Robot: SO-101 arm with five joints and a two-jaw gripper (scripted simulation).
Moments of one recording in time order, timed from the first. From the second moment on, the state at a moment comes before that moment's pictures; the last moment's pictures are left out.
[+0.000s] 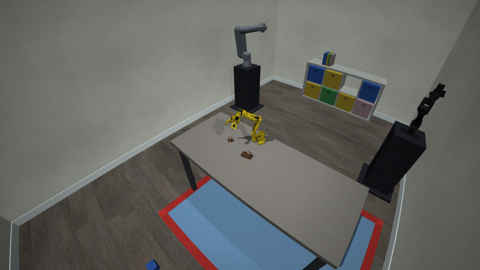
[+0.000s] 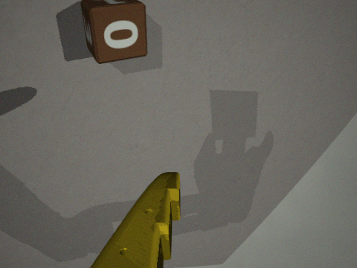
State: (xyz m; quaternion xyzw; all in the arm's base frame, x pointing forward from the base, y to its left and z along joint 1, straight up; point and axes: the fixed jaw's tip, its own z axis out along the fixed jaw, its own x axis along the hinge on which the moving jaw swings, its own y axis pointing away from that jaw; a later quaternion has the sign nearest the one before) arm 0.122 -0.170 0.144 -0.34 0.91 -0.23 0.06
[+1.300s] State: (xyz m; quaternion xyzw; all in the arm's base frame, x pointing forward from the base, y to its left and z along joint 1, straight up) arm 0.119 -0.164 0.066 -0.32 0.95 -0.02 0.01
